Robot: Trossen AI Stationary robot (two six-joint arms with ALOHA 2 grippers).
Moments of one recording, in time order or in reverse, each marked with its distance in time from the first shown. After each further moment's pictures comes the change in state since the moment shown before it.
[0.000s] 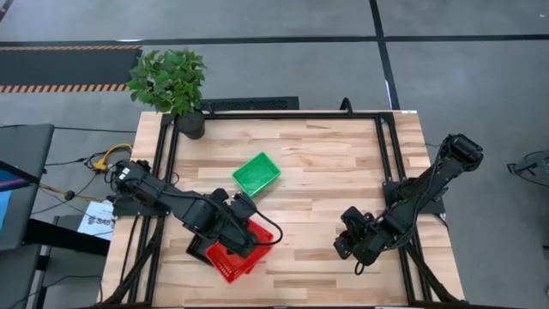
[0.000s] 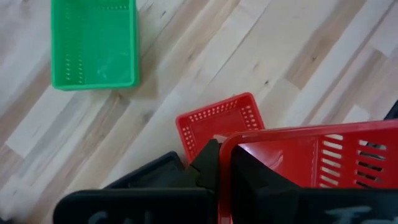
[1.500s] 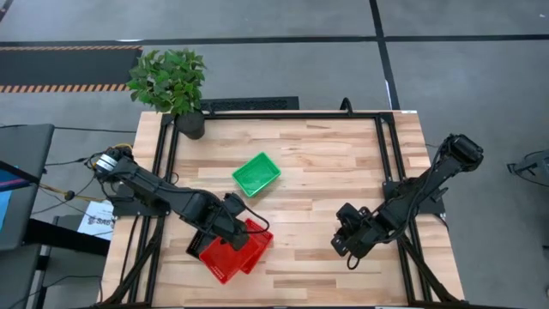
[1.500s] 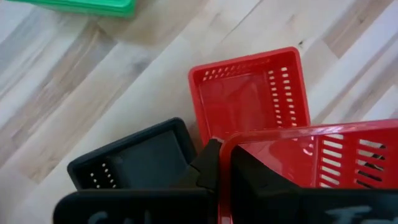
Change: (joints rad) left arm 0.046 -0.246 -0.602 0.397 0.173 -0.091; right arm -0.078 0.000 0.000 -0.008 -0.053 -0.153
